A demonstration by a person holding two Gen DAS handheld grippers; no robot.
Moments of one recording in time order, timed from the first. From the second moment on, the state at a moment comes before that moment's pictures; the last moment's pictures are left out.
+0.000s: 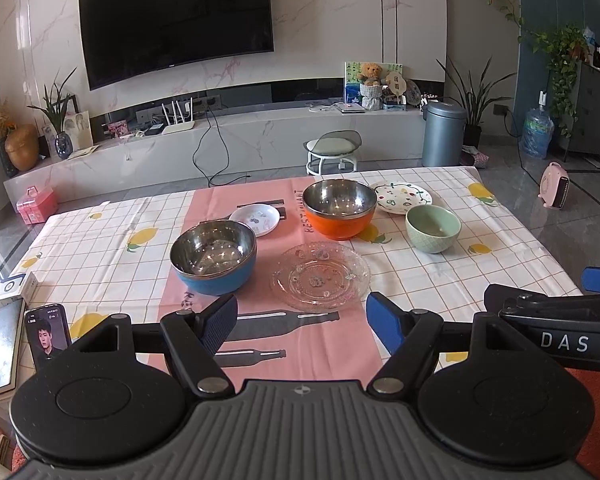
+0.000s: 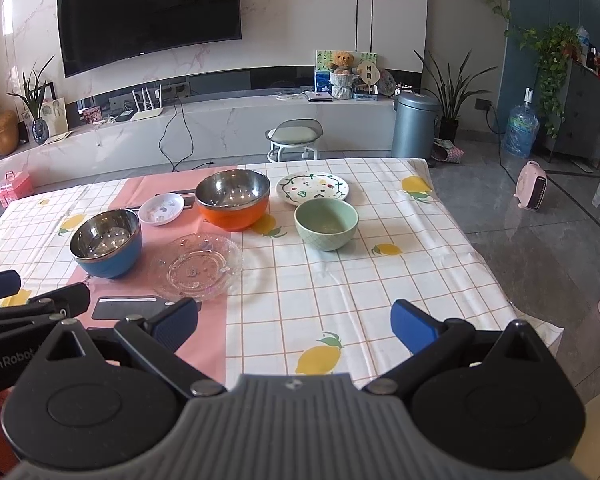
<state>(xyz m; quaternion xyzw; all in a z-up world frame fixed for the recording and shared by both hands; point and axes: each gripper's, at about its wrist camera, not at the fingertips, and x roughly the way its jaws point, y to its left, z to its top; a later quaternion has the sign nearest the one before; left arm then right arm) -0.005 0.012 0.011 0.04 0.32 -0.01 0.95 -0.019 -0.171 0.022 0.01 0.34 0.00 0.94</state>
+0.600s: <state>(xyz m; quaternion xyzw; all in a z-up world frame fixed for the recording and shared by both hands) -0.006 0.011 0.015 0.03 0.32 -0.01 0.95 -0.018 -0.170 0.021 0.01 0.34 0.00 0.94</state>
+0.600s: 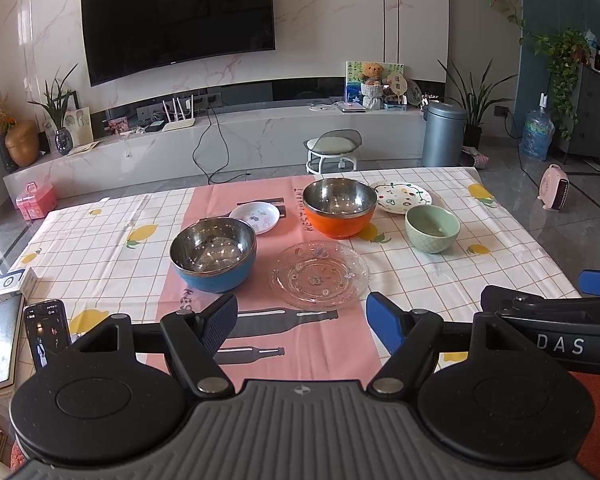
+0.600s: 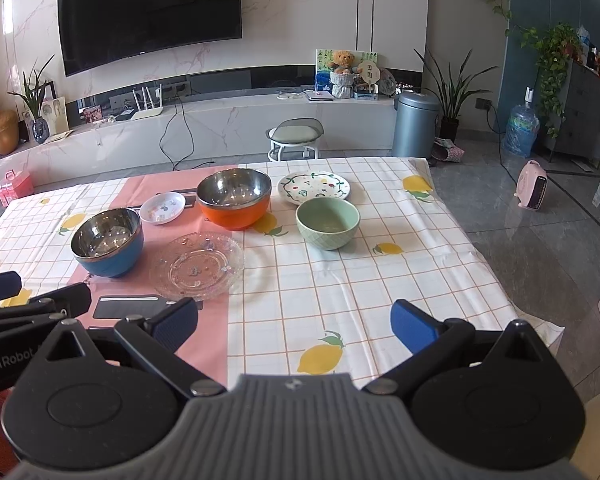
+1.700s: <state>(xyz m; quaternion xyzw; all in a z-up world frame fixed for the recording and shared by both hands) -0.010 0.015 0.011 0.02 0.32 -0.01 0.95 -0.018 -0.168 0.019 0.01 0.34 0.00 0.94</state>
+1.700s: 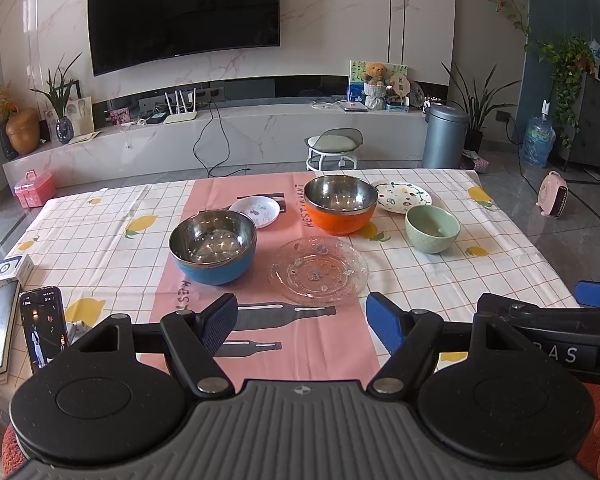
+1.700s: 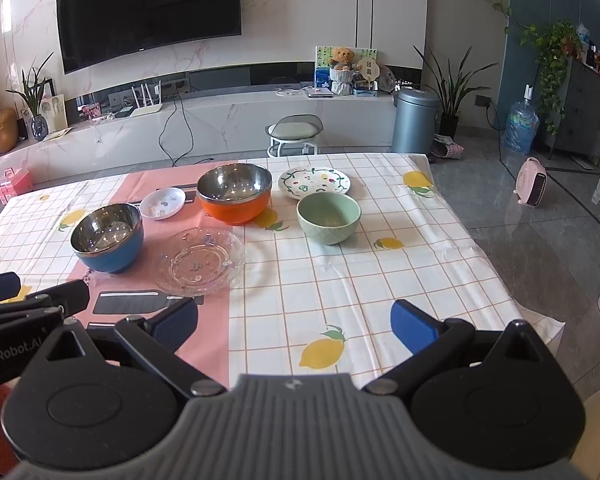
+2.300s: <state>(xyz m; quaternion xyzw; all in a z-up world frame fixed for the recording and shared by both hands) 0.027 0.040 -0.018 -0.05 0.34 -0.01 0.94 0.020 -0.155 -0.010 0.00 0.37 0.02 0.93</state>
